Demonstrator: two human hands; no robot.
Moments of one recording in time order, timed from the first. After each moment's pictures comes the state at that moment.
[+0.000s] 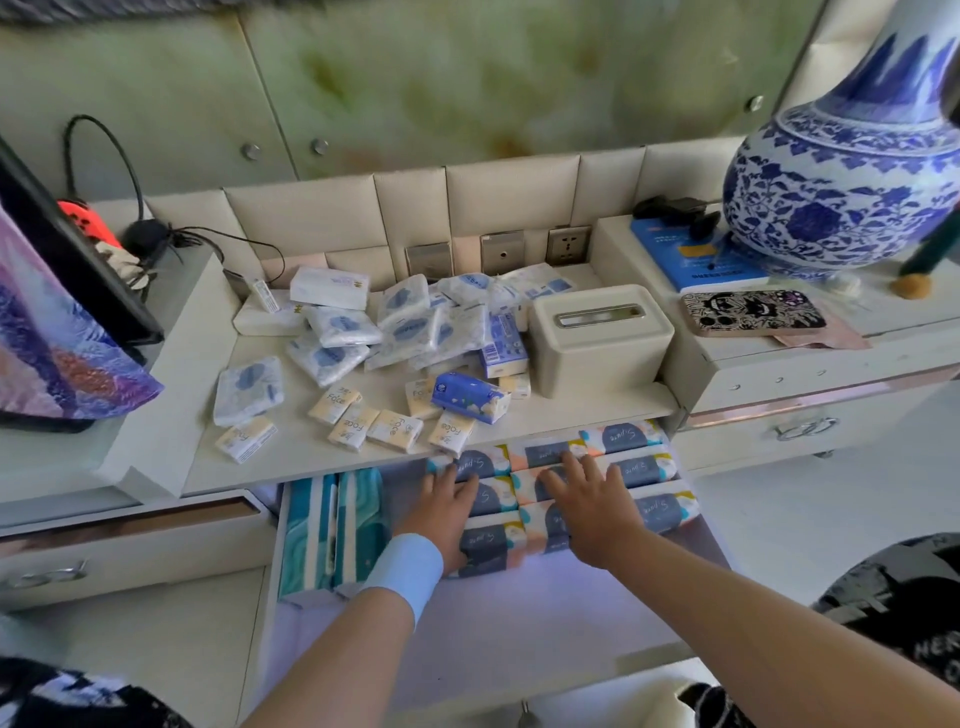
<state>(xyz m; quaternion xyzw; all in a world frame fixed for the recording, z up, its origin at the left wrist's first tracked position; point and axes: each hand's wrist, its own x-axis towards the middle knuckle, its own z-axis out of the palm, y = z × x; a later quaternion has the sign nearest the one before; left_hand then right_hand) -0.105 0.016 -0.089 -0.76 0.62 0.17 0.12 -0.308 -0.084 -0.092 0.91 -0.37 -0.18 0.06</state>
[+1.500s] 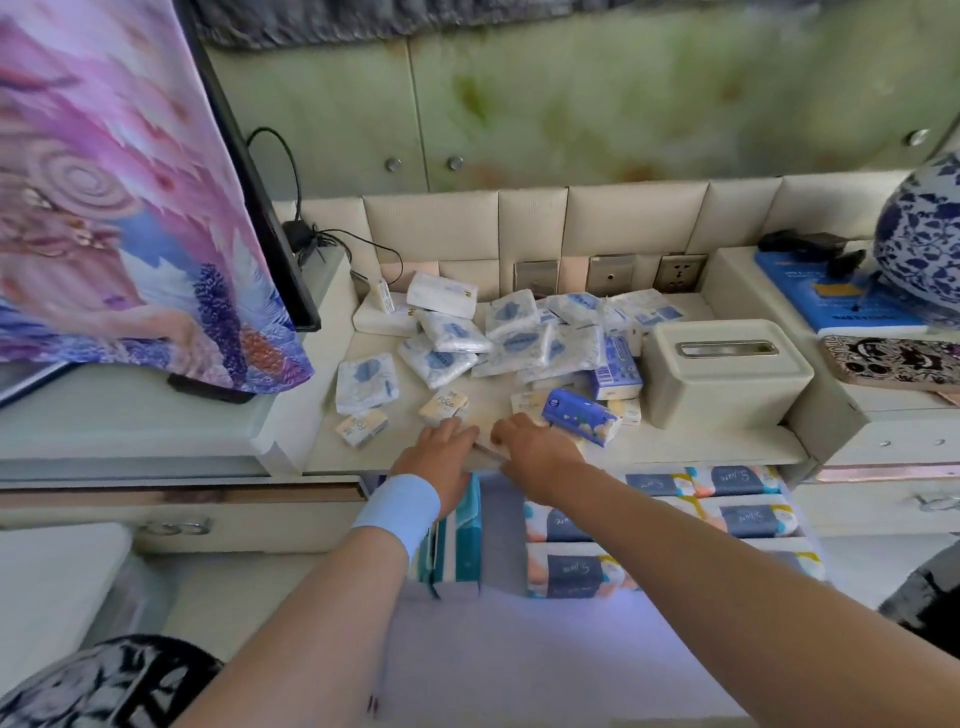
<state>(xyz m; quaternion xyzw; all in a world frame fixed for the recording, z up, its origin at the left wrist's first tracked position) 0.020 0.042 -0.027 -0.81 0.56 0.15 -0.01 -0.109 -0.067 -0.034 0.94 -0.32 -0.07 -0.13</state>
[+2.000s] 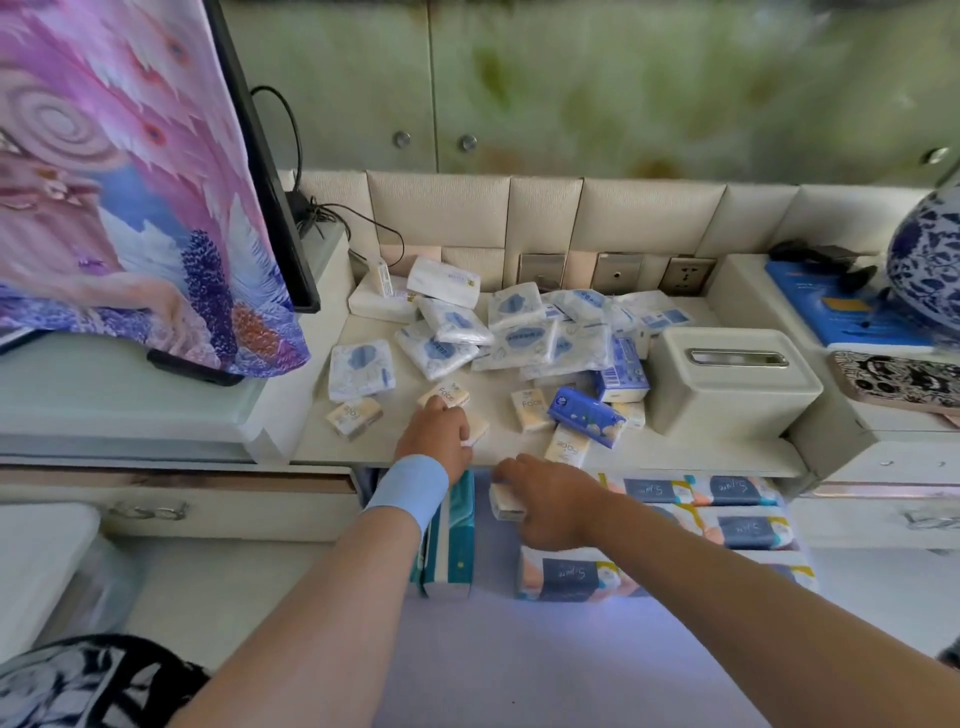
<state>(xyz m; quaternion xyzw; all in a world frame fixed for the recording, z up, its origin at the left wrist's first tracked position) 0.034 0.015 -0.039 -0.86 0.47 0.14 -0.16 -0.145 -0.050 -0.028 0.94 -0.23 -0.15 -0.18</state>
